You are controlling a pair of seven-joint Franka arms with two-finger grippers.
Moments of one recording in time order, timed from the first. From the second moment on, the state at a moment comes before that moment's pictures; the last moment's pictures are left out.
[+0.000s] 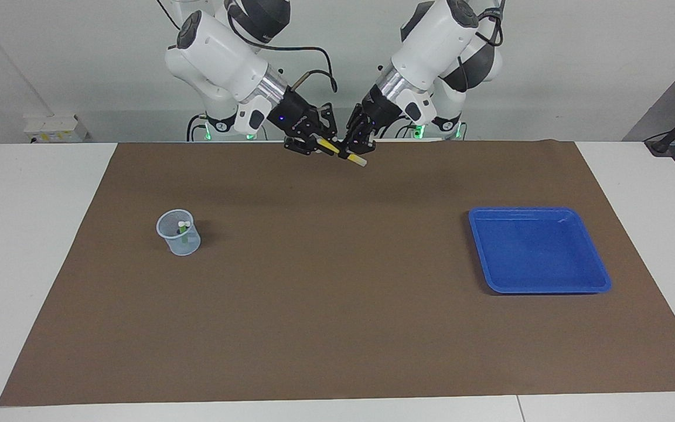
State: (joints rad) left arm -0.32 -0.04 -0.28 -1.83 -0.53 2.09 -1.94; right arm 0.04 -0.09 0.37 -1.92 0.73 2.08 0.07
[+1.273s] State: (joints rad) left arm 0.33 -0.08 -0.25 -1.86 -0.35 1.92 -1.10; right arm -0.20 -0.08 0.36 -1.92 -0.05 1.90 -0.01
